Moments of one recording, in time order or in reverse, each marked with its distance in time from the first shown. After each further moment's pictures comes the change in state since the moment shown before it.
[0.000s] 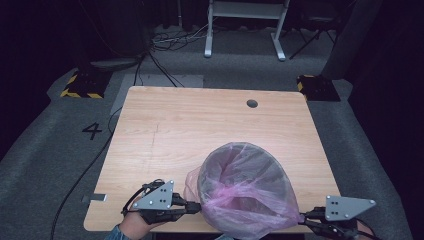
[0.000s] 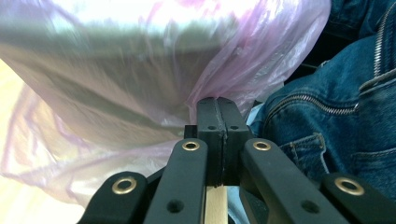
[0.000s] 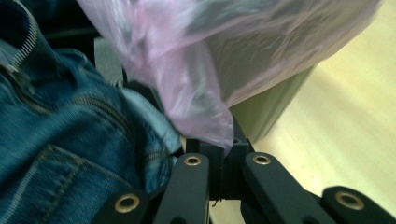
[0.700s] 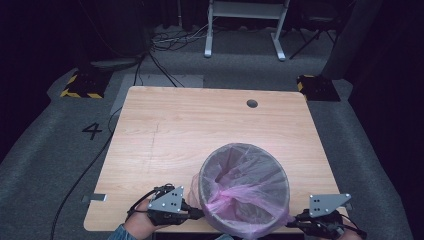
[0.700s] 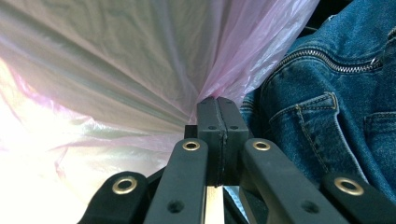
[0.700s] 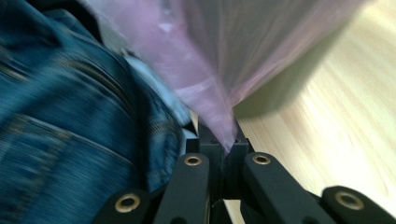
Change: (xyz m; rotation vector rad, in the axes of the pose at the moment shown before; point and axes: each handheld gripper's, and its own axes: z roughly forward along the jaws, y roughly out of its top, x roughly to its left) left arm 0.002 -0.014 0.020 0.123 -0.044 0.014; right arm -0.016 -0.019 0.028 0.123 0.068 0.059
